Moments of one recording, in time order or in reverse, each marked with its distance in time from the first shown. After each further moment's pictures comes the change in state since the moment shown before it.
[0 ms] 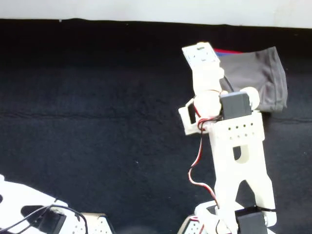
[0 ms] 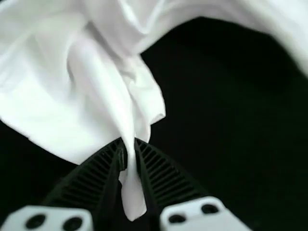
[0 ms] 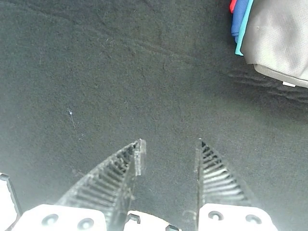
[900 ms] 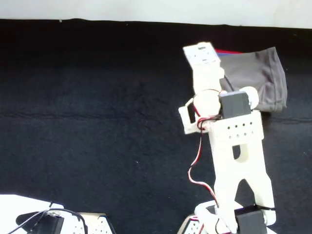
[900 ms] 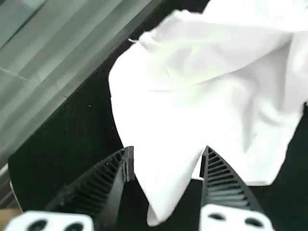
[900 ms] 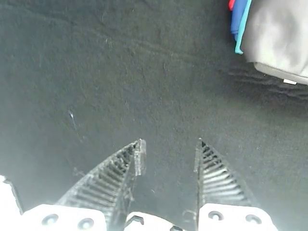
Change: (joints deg) left arm -12.4 -1.2 17.8 -38.0 -9.7; right arm 0.0 0.3 -0.2 0.0 -0.5
